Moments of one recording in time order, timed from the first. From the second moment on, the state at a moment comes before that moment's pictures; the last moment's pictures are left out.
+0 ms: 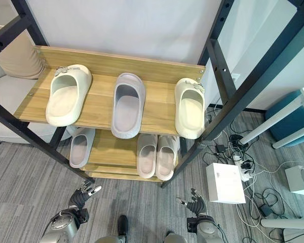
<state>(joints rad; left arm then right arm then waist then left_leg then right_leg) 0.06 0.31 -0.19 0.60 -0.51 -0.09 0.12 0.07 -0.23 0.19 0.66 0.24 -0.07 -0.18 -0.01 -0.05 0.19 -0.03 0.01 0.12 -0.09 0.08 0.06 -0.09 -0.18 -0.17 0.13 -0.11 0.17</state>
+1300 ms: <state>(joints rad) 0.10 0.24 -0.20 0.52 -0.45 -0.11 0.12 0.28 -0.54 0.28 -0.58 -0.18 -0.10 -0.09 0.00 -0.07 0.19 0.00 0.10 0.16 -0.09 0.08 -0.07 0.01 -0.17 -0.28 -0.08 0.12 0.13</state>
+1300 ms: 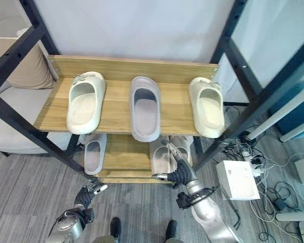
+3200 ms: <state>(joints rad) 0.22 0.29 -0.18 0.51 -0.45 -0.16 0.09 -0.31 -0.46 0.09 -0.12 -0.45 0.04 -0.53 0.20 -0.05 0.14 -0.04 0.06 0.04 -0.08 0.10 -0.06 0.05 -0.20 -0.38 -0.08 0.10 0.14</state>
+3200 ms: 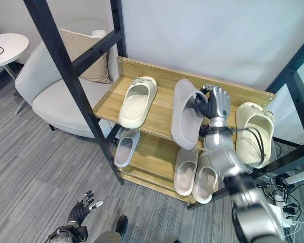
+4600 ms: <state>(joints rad) -0.21 0.31 -0.30 0.41 -0.44 -0.25 0.21 -0.63 -0.38 0.69 0.56 -0.60 -0.01 -0.32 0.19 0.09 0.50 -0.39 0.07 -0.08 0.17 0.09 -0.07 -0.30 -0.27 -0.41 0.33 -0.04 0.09</state>
